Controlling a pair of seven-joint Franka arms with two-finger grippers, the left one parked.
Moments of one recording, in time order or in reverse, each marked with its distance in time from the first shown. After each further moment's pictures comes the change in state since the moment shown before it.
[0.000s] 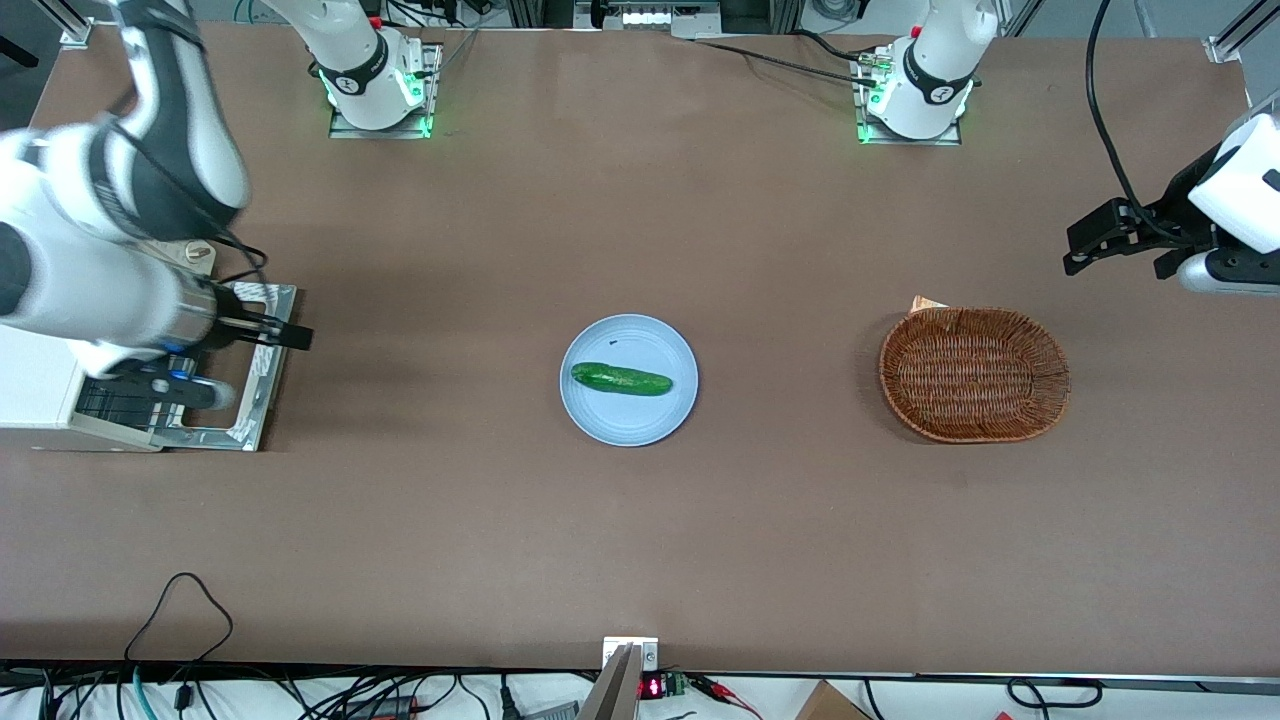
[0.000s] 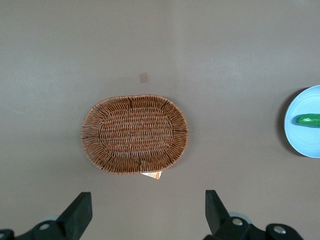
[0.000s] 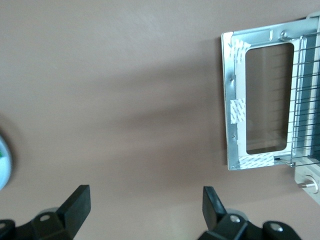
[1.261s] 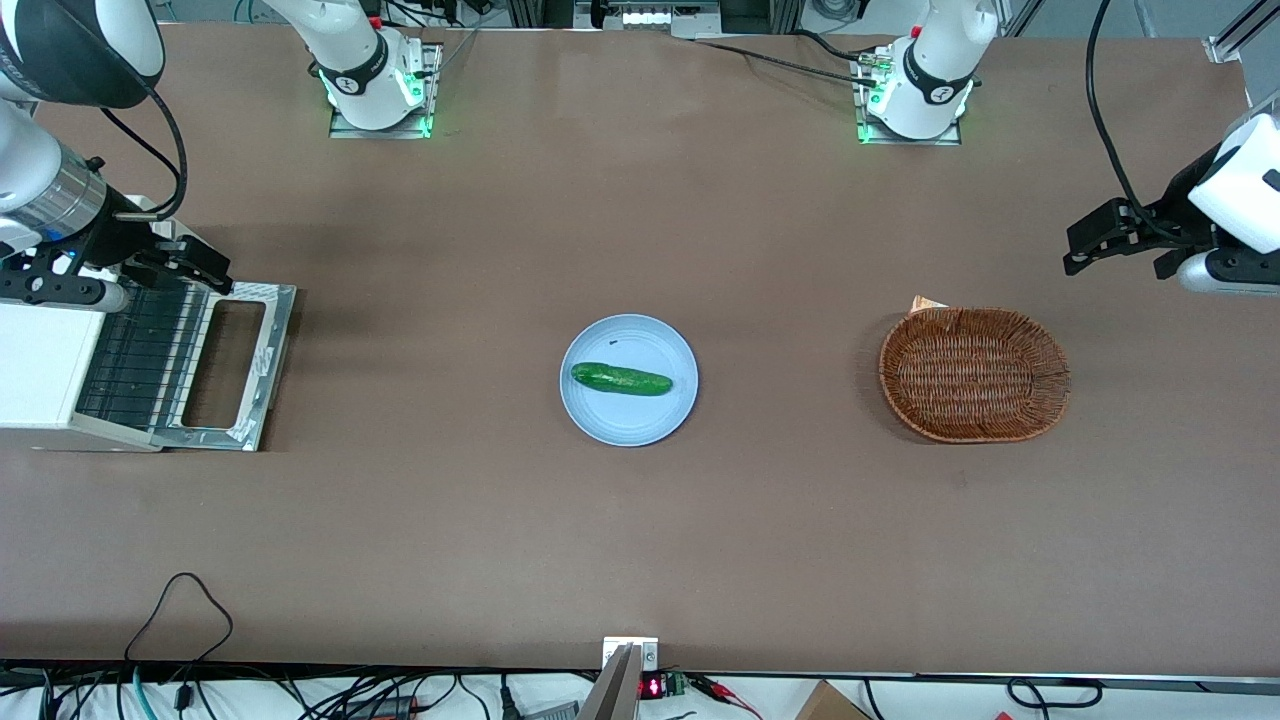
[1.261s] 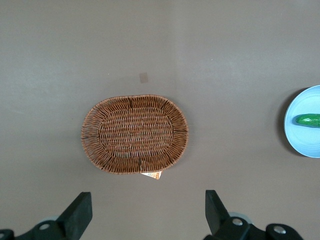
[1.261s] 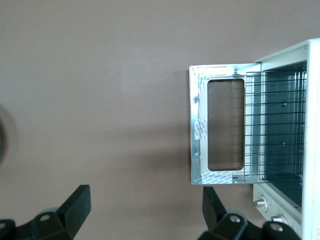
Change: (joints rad) arm -0.028 -0.308 -0.042 -0.301 -0.063 0.183 -0.195
